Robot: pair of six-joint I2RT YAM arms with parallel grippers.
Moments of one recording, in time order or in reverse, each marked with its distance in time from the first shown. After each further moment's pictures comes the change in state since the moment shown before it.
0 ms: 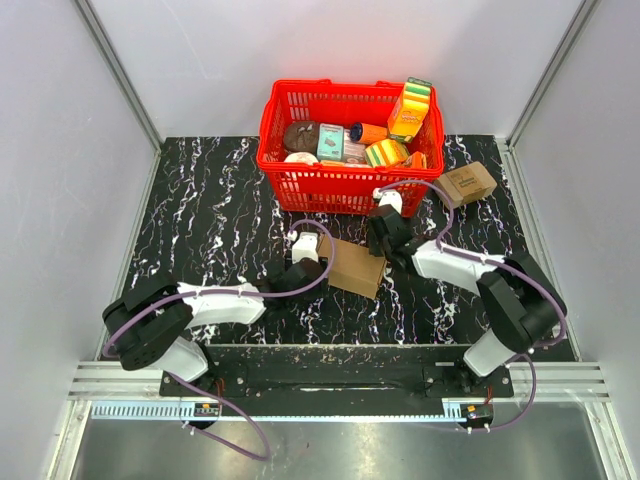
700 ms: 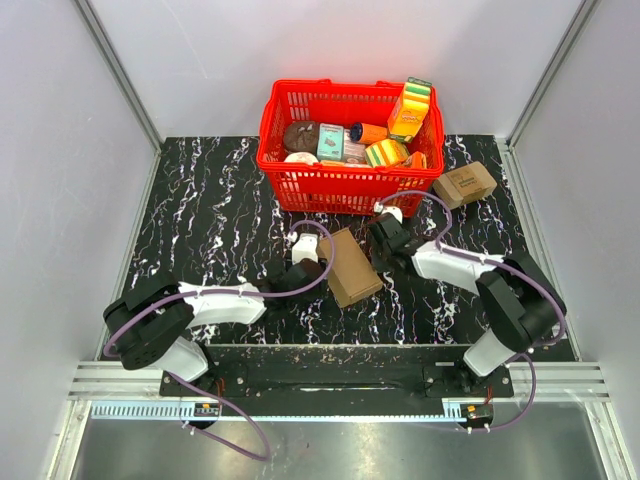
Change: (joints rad) left arm 0.000 0.006 -0.002 -0.004 0.015 -0.014; right arm 0.000 0.042 0.012 -0.191 -0.078 0.062
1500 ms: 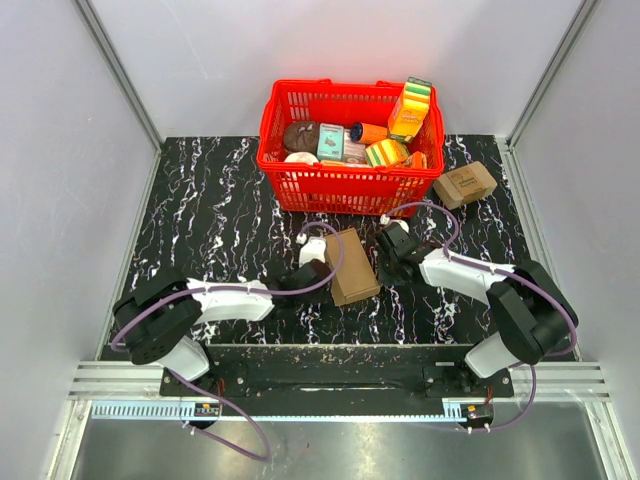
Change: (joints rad) left arm -0.018 0.038 0.057 -0.123 0.024 -0.013; right arm 0.000 -0.101 -0.091 -0.113 -0.101 0.066
